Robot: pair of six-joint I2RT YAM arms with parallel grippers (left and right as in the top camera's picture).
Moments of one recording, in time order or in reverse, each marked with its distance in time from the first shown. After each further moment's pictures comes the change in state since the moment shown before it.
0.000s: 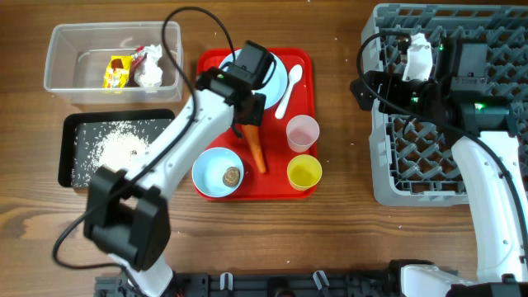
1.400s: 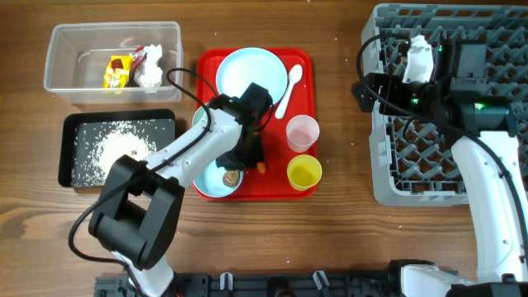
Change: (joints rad) left arm -0.034 0.021 -0.248 -0.065 0.232 -0.375; right arm 0.000 0.000 0.000 -0.021 0.028 -0.004
